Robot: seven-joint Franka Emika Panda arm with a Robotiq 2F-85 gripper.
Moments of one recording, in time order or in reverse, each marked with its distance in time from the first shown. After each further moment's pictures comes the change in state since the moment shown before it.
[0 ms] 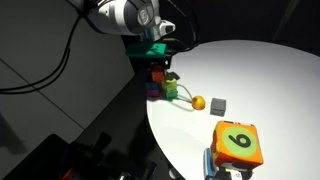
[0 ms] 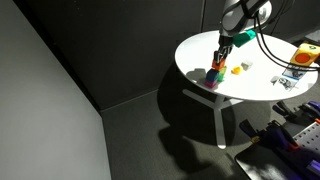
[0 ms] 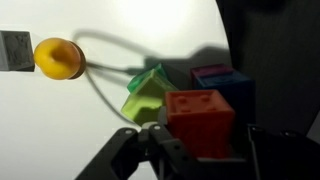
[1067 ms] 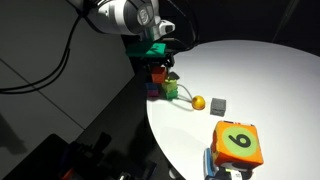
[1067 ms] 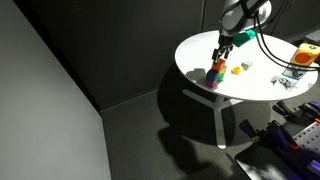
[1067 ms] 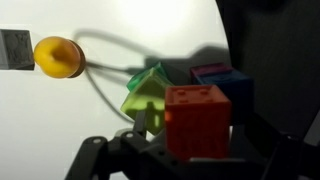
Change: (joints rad) arm 0.002 -0.002 0.000 0.001 0.000 0.000 0.000
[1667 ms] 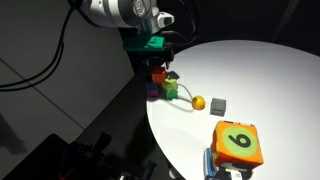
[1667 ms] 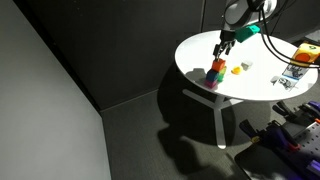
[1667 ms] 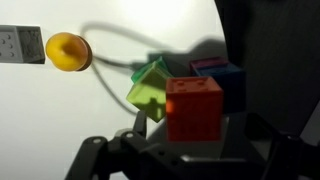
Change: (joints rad) arm -0.002 -0.064 0.000 -0.033 0.000 0.000 0.000
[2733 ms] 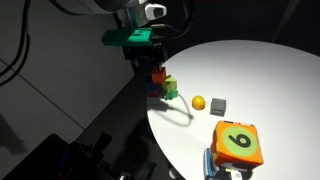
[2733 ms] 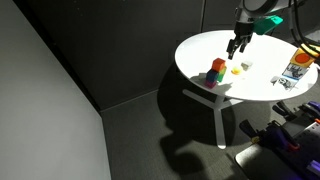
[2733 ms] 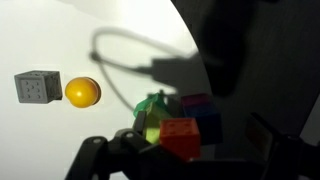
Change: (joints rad) arm -0.002 -0.242 -0.012 -0.211 -0.001 -0.087 0.000
